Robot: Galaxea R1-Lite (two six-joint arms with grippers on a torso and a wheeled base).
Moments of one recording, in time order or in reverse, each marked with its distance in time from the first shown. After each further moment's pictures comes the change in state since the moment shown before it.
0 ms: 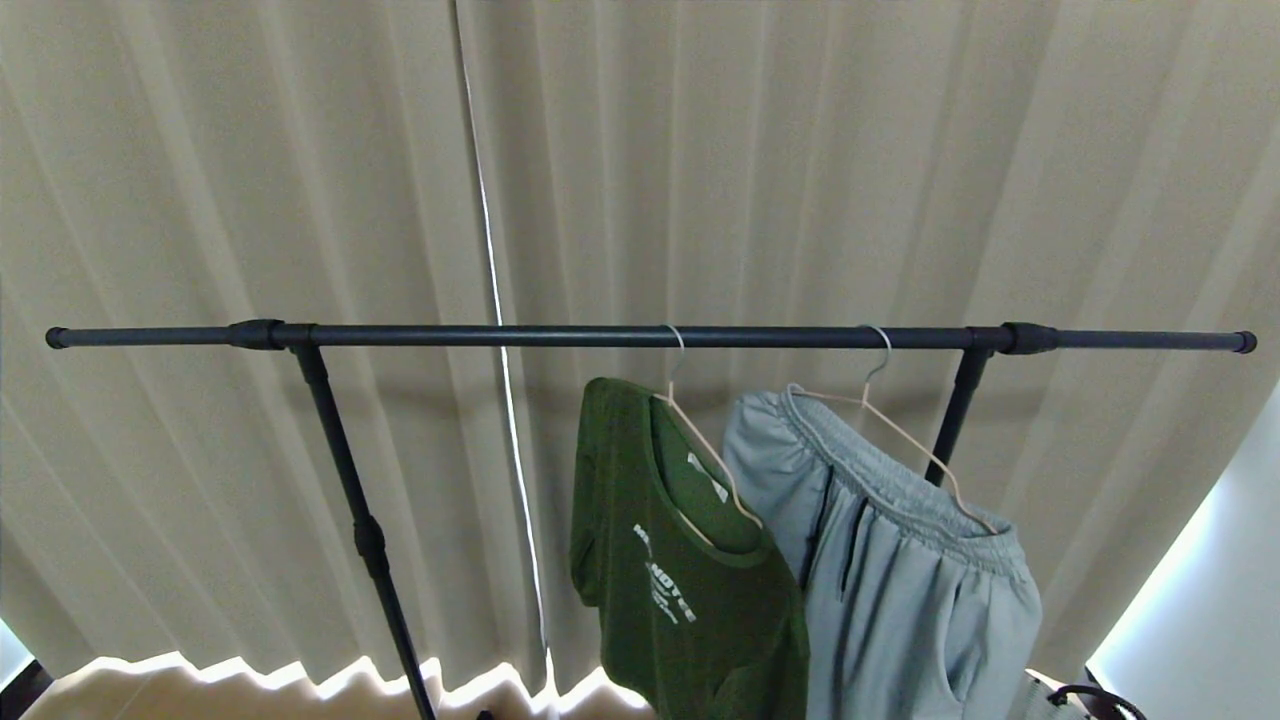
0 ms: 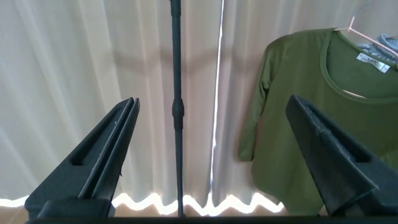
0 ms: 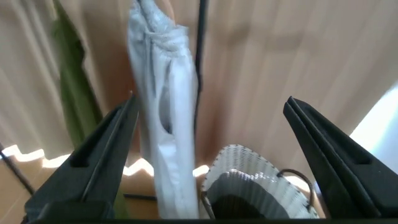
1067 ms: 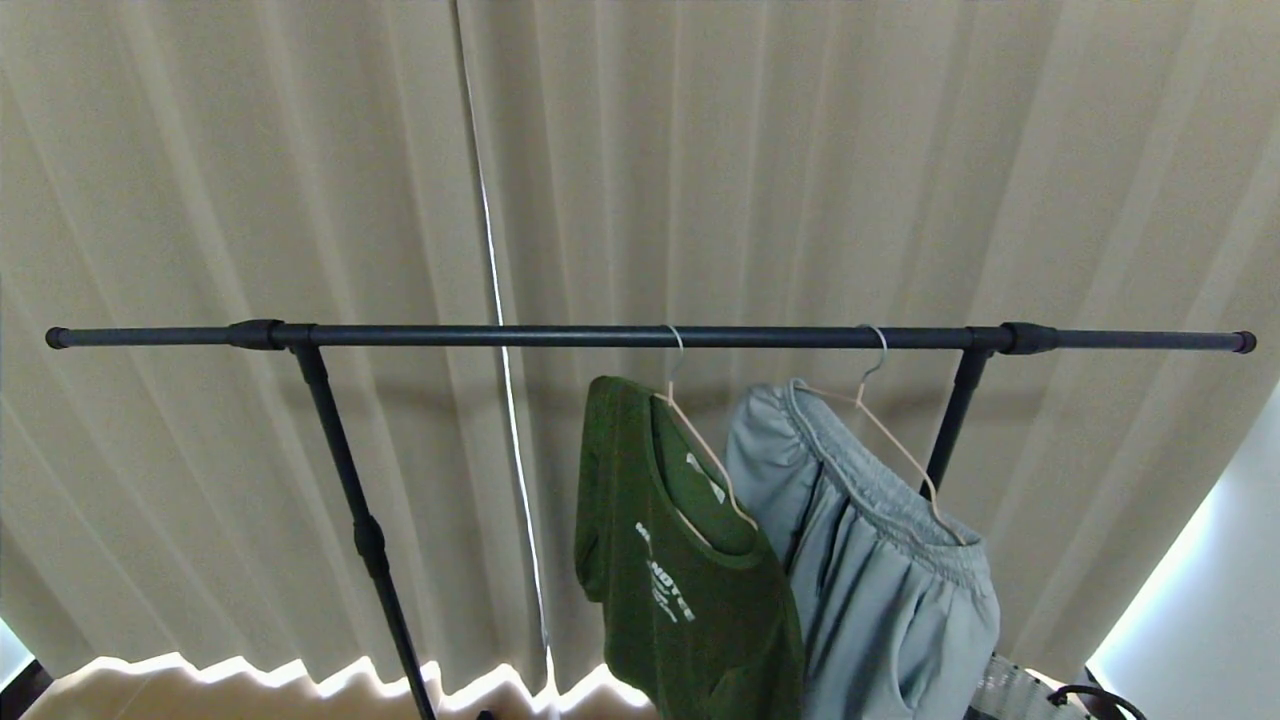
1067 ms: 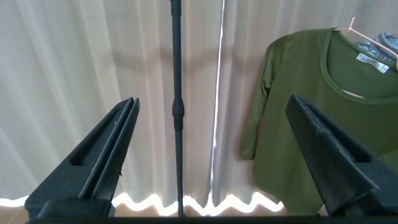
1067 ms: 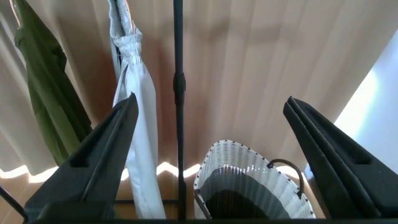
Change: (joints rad) left arm 0.000 0.000 0.000 0.000 0.000 0.000; right arm 0.000 0.000 0.000 0.000 -0.045 0.029
